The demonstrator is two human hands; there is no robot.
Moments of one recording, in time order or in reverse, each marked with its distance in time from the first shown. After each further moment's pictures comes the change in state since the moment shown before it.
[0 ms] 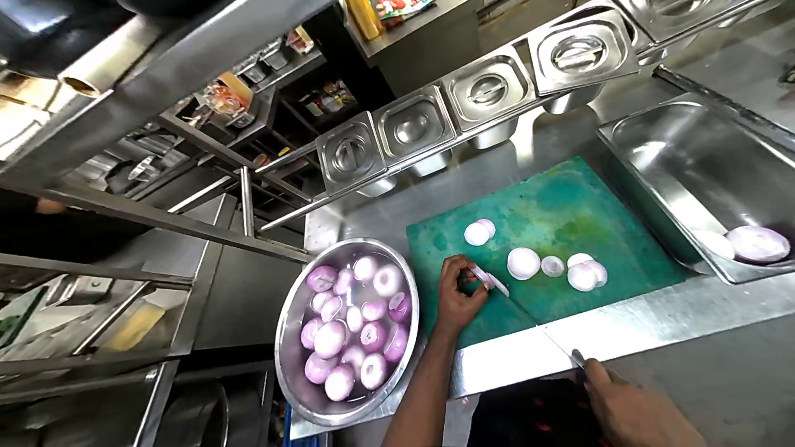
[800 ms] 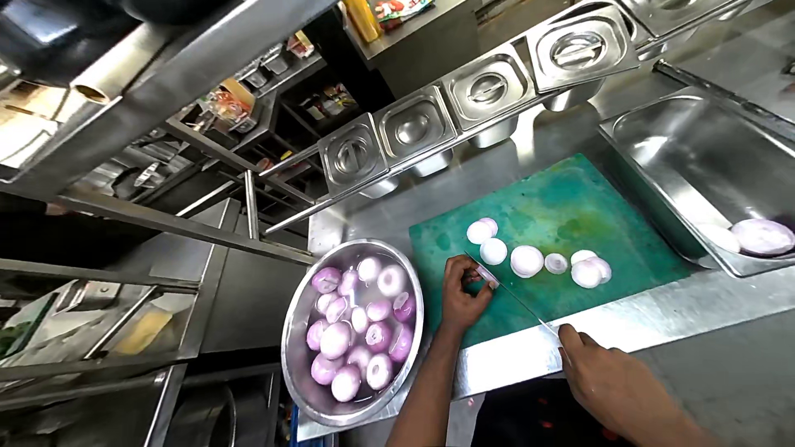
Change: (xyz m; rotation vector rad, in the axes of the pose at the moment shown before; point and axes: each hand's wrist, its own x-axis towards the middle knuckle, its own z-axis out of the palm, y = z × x) left_hand -0.001 0.000 -0.001 0.028 -0.006 0.015; right_hand 0.028 -0.040 -0.017 -0.164 0.350 -0.107
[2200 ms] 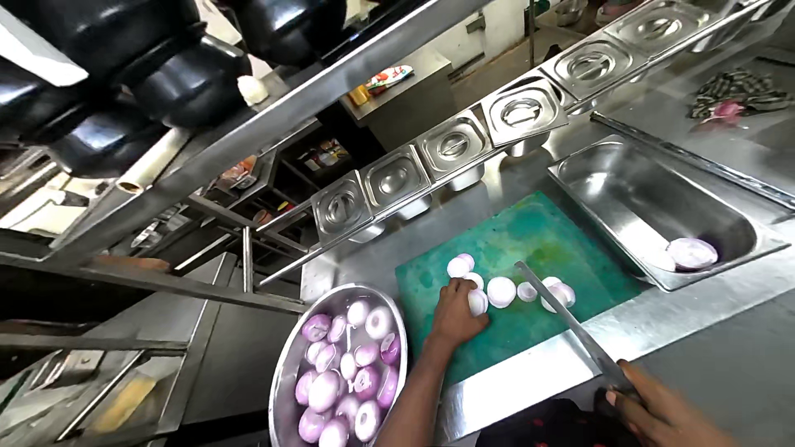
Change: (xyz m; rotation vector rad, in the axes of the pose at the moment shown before) left_hand 0.060 0.059 0.022 0.910 -0.597 -0.345; right_hand -0.051 0.119 0.019 0.991 -0.256 0.148
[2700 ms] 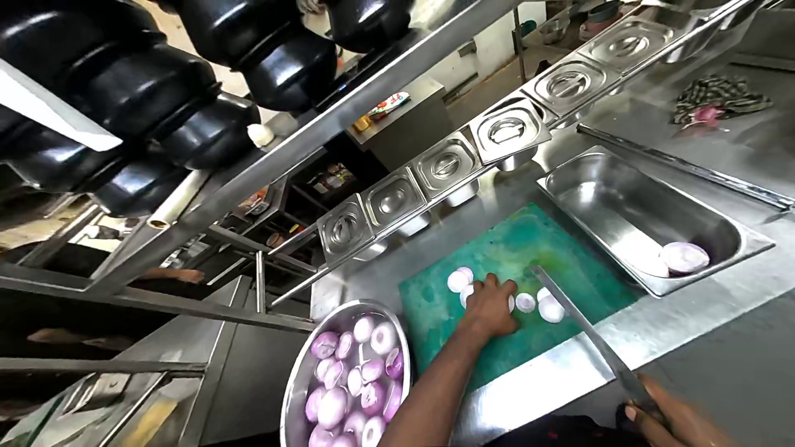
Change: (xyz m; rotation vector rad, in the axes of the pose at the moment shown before) left_hand 0.030 0.087 -0.006 0.332 -0.266 0.080; right_hand -0.017 0.017 -0.003 -0.016 0.097 -0.023
